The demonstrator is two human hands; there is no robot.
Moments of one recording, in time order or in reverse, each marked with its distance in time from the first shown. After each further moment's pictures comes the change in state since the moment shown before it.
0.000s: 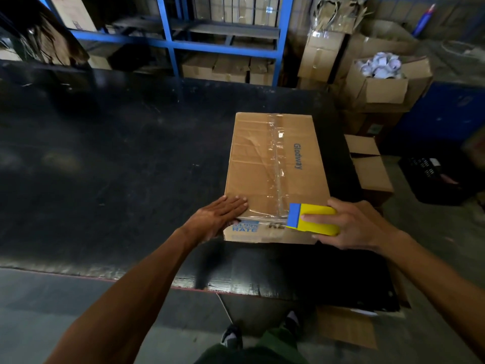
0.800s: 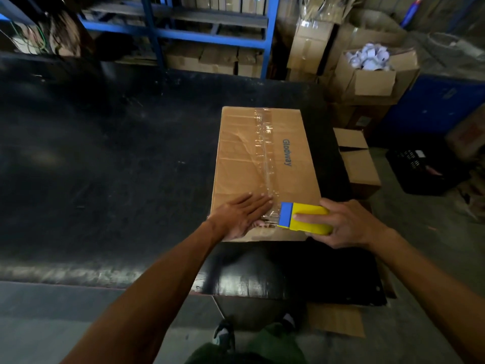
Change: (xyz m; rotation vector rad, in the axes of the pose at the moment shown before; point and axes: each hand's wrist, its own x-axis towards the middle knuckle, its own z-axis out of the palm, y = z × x) left_hand 0.074 0.047 0.020 0.125 -0.034 0.129; right_hand -0.002 0.015 0.013 0.082 0.005 -0.053
